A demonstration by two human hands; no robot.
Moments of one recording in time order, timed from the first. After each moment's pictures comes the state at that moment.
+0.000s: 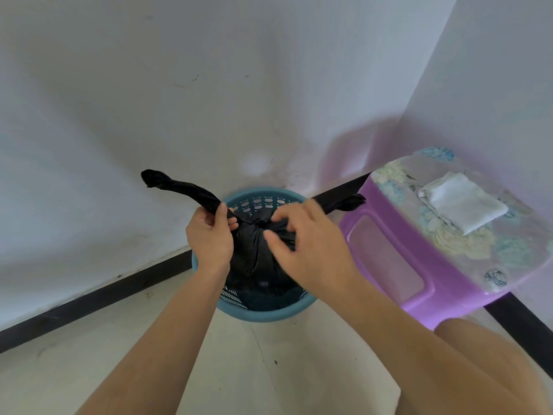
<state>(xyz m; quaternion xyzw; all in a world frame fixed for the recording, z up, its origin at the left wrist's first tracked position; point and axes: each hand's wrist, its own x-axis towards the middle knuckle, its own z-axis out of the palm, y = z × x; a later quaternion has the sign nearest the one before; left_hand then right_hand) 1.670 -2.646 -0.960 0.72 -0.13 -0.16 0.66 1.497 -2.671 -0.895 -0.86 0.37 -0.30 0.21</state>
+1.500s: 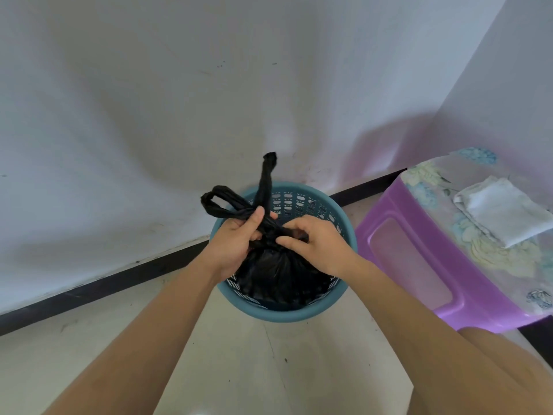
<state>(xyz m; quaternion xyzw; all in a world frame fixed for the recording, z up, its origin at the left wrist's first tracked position) 1.675 -2.623 -0.939 0.61 -0.26 -0.52 0.54 1.520 -2.733 -0.977 -0.87 0.27 -0.16 0.39</state>
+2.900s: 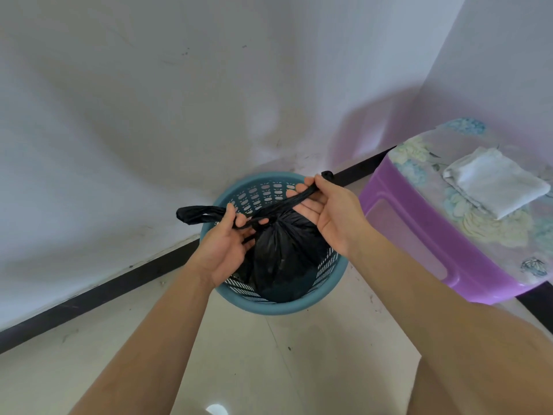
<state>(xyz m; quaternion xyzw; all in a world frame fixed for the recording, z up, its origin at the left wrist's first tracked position) 1.683 -2.624 -0.967 0.52 -0.13 -0.60 0.59 1.519 -2.742 -0.930 -0.25 0.38 -0.33 0.83</state>
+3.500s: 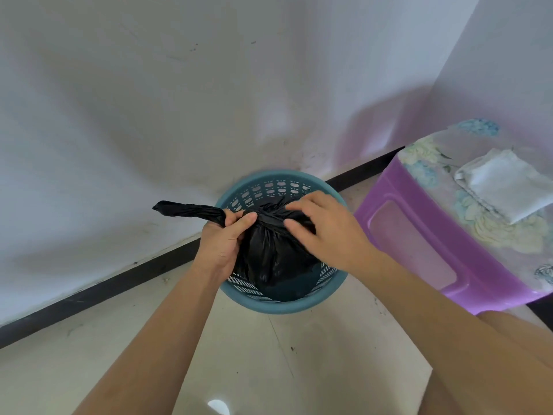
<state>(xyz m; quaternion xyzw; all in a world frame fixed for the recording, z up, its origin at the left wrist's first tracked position) 1.683 -2.624 -0.966 0.58 -0.14 -0.46 0.66 1.503 -2.729 -0.966 -0.90 0.32 -0.20 0.22</state>
